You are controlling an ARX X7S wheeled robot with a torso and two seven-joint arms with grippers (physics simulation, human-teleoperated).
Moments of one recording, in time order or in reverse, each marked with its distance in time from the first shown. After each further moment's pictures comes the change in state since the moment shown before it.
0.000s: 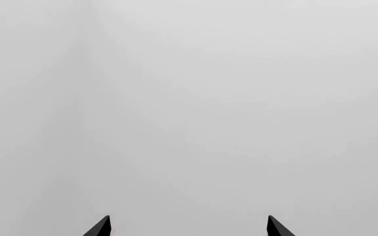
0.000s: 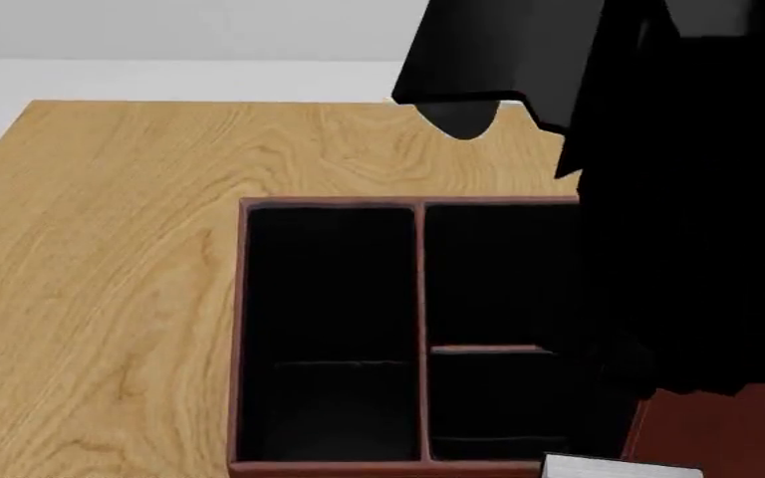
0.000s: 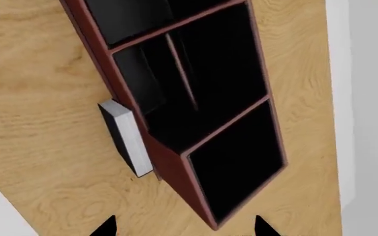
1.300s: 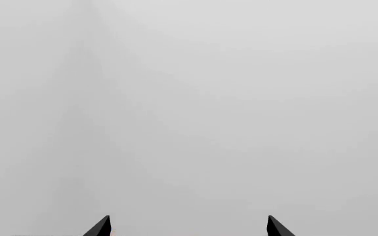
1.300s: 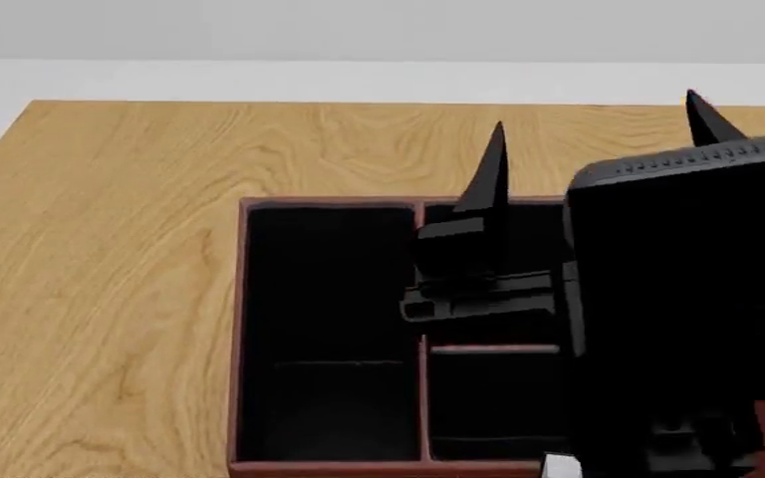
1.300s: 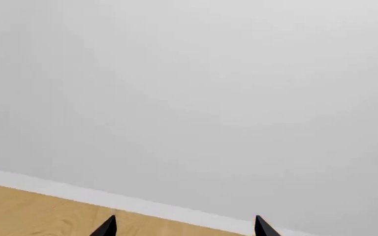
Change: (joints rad) left arm -0.025 0.027 -0.001 -0.004 0.009 -0.077 -0.006; right arm -1.320 0.163 1.416 -0.634 0.926 -0.478 2.347
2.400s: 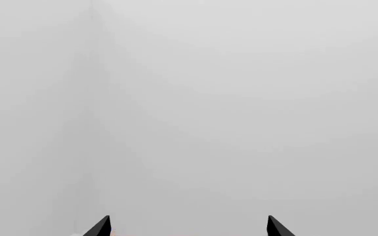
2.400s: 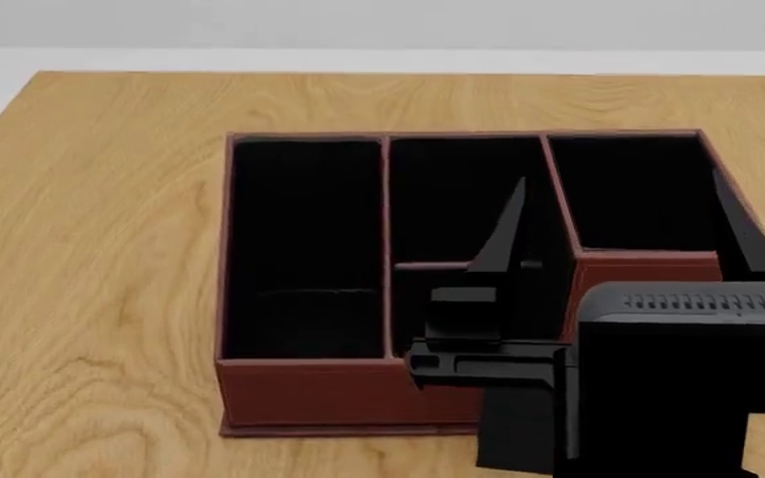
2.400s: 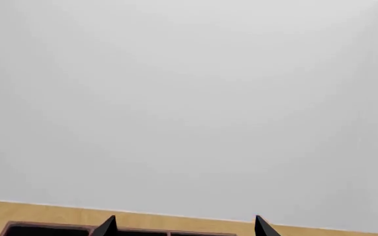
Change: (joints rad) left arm -0.005 0.028 -0.023 0.007 0.005 -0.055 0.008; right arm -0.280 -0.052 -0.011 -0.109 -0.343 -0.135 -0.032
